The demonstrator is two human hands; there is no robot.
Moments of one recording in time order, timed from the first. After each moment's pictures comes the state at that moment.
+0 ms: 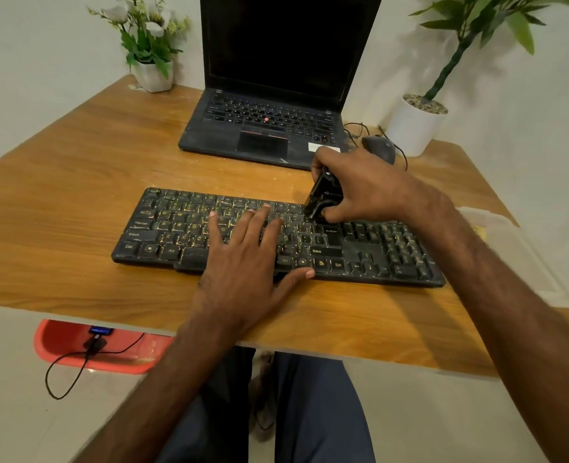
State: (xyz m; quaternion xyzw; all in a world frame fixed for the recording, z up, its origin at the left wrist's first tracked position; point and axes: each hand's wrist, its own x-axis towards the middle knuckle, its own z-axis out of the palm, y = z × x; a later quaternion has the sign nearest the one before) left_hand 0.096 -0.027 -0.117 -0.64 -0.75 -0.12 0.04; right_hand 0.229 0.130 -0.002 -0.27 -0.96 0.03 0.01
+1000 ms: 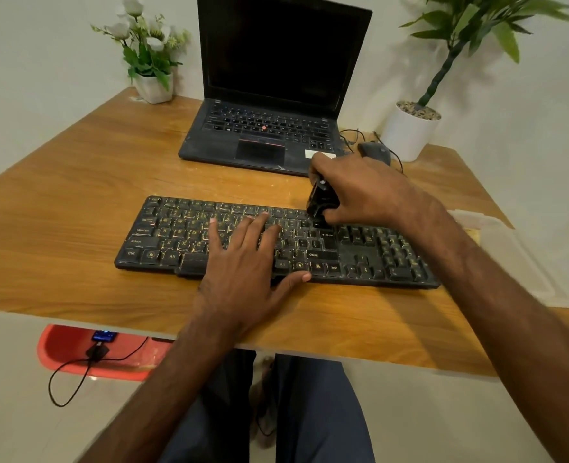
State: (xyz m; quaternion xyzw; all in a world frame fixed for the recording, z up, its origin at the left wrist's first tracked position) left_hand 0.097 -0.028 -0.114 -0.64 -0.75 -0.12 0.04; right_hand 0.231 0.124 -0.001 -0.27 -0.96 -0.08 0.00
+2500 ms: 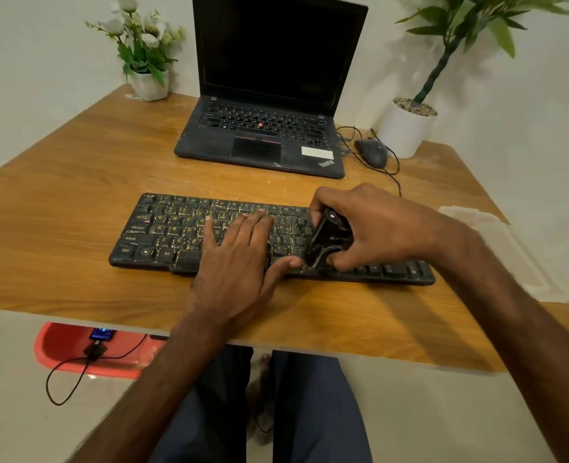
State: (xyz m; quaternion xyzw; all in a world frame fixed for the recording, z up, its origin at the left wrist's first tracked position) left_hand 0.097 -0.034 -0.112 -0.64 -0.74 -0.21 0.02; right_hand 0.266 0.085 0.003 -0.25 -0.96 0.13 -0.03
